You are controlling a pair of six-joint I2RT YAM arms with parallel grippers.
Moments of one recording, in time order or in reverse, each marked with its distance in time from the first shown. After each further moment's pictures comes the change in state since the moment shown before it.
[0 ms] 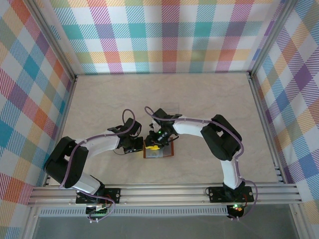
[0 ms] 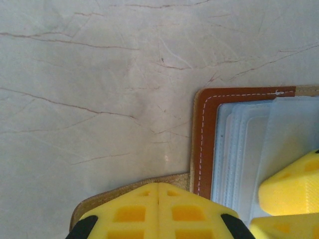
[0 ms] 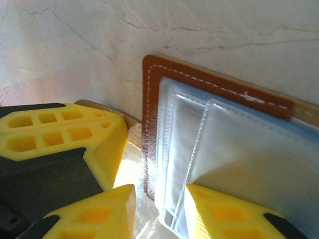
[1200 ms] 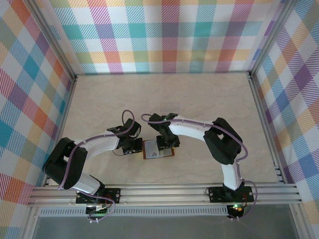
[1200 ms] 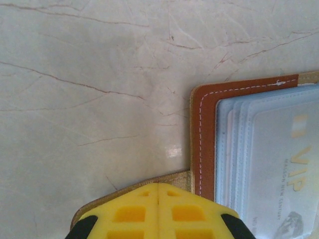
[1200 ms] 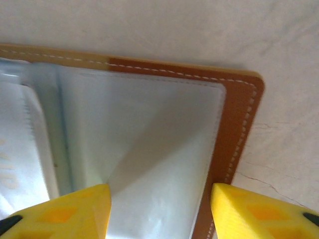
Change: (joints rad) left arm 0.000 -0.013 -0.001 -0.038 0.008 0.000; right arm 0.070 -0.041 0.088 -0.457 0.588 -0.099
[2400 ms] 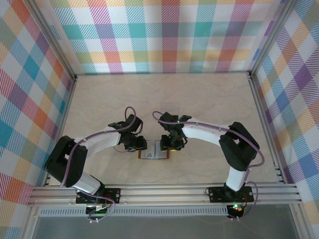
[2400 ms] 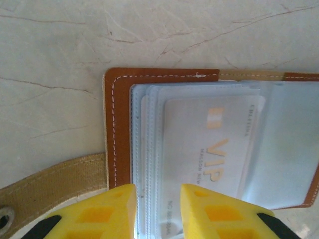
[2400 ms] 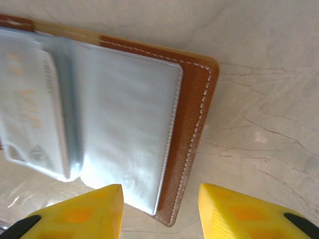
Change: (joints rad) left arm -0.008 0.032 0.100 -0.098 0.085 0.031; right arm -0.044 -0.199 -0.194 0.167 -0.199 0.072
